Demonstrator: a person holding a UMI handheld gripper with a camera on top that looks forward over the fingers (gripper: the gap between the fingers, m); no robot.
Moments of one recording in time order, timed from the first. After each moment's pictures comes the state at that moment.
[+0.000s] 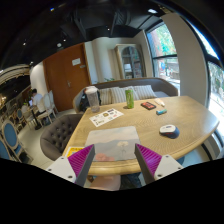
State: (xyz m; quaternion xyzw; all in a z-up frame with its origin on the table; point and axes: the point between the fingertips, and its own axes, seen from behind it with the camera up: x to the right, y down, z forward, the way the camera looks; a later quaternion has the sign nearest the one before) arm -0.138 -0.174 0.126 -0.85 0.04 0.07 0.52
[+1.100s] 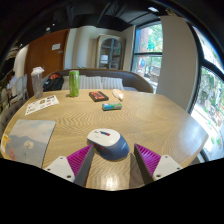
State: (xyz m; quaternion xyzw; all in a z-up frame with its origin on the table) arm 0.146 -0.039 -0.005 -0.87 0.06 -0.09 0.49
